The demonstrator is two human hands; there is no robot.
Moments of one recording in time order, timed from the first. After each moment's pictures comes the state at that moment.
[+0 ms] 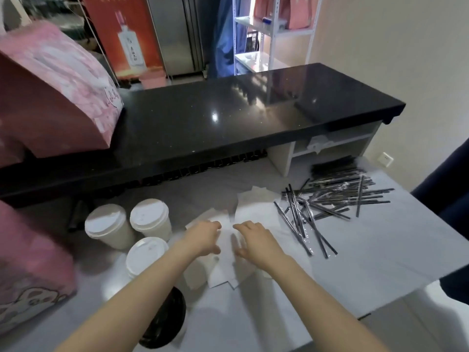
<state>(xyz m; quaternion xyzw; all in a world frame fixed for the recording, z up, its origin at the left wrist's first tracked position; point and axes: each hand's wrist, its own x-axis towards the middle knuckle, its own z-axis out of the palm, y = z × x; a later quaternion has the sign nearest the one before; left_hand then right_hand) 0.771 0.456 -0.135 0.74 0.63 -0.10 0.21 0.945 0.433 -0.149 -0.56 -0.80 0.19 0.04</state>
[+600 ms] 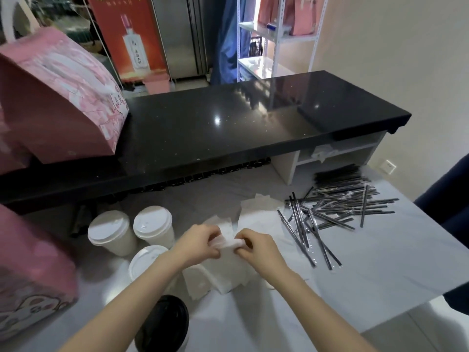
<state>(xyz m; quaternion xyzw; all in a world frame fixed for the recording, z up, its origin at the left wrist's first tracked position) 0.749 0.445 -0.113 0.75 0.61 0.07 0.25 0.941 0.427 -0.141 -0.56 -0.71 0.32 0.26</state>
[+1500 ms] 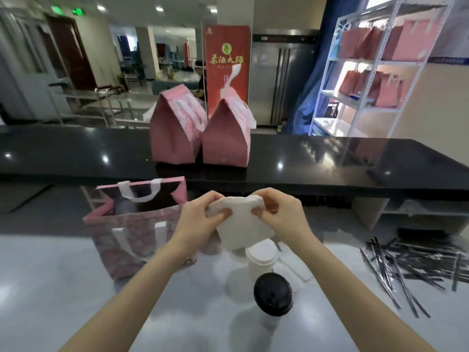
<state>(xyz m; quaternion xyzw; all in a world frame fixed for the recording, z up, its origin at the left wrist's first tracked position) 0.568 0.265 0.026 0.61 0.61 0.49 0.14 0.760 0.334 0.044 -0.35 -0.79 0.30 0.40</state>
